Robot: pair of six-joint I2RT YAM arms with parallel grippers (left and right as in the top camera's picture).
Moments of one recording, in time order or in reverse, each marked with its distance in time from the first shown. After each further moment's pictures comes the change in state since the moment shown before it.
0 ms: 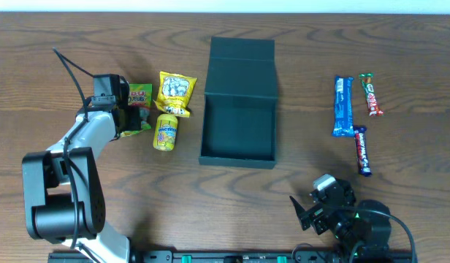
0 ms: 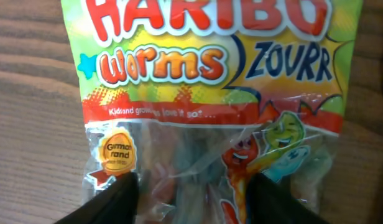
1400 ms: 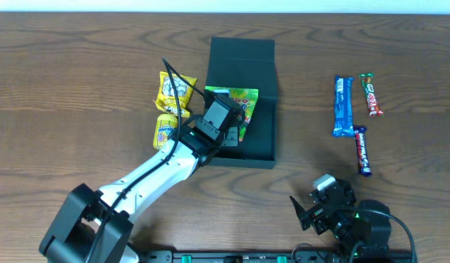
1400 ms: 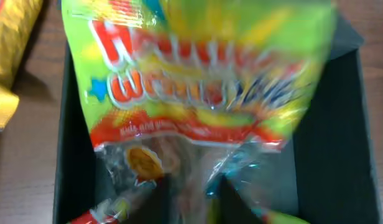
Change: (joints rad) left arm -0.754 -0.185 0.007 0.040 -0.054 -0.623; right arm 0.000 0.000 0.000 0.000 0.000 0.000
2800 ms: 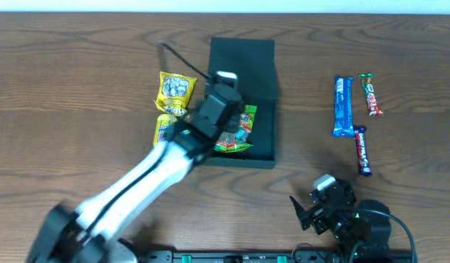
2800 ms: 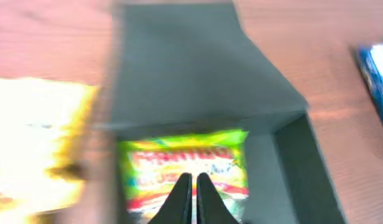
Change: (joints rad) left arm 0.005 -0.129 0.068 -0.020 -0.172 0.226; right arm 0.000 0.000 0.000 0.000 0.000 0.000
